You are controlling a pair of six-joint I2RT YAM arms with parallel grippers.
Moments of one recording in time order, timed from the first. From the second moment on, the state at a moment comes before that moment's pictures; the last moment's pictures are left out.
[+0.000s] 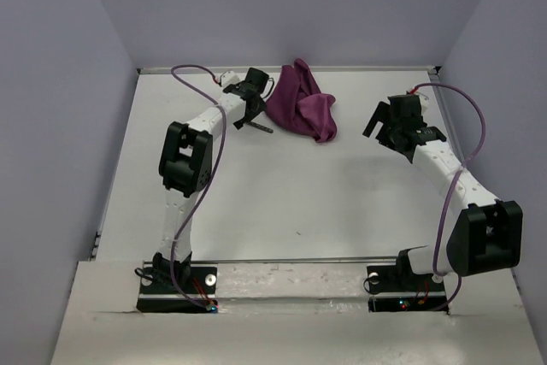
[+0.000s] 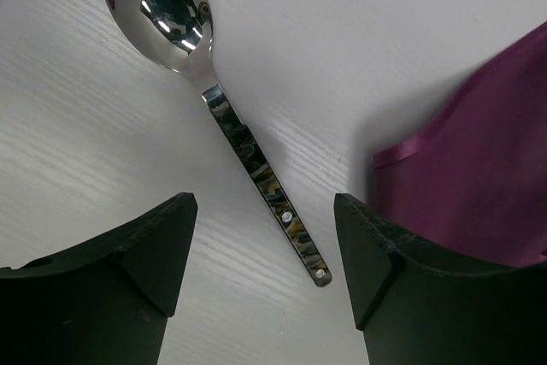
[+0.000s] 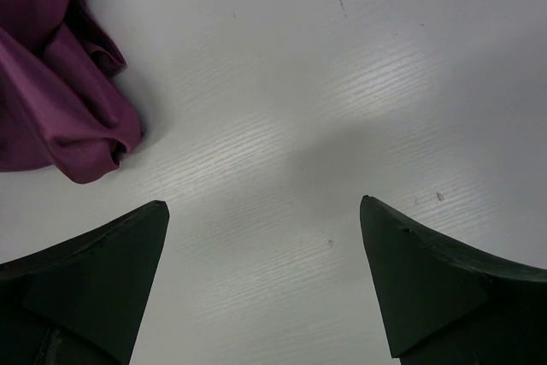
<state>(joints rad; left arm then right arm) -0.44 2.17 1.80 -0.63 -0.45 -1.03 0.15 1.36 1.05 -0.46 0.28 0.56</state>
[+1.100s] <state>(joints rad) -0.32 2.17 1.64 -0.57 -0.48 -0.96 0.15 1.37 1.05 -0.47 0.23 0.56</state>
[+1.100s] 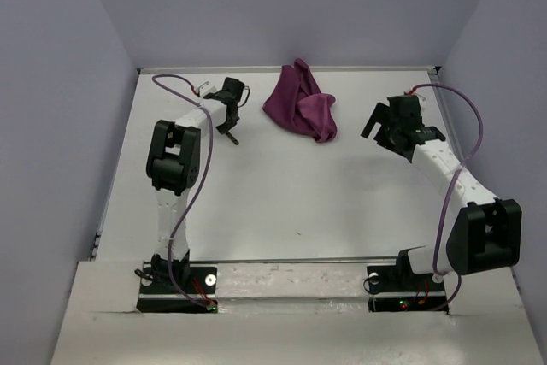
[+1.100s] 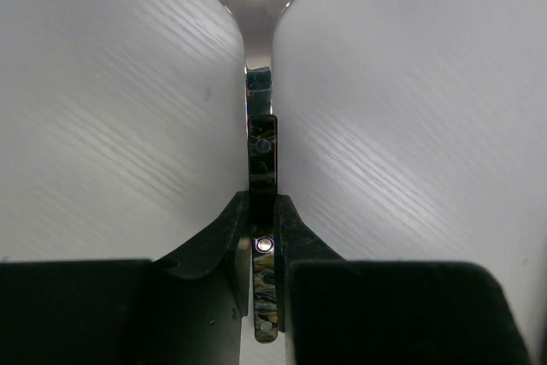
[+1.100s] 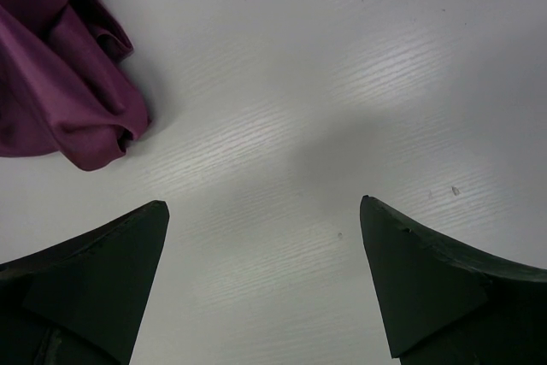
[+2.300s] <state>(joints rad) -0.41 1.91 1.73 -0.44 -0.25 -0.46 0.15 1.37 1.03 -0.44 0.14 0.54</state>
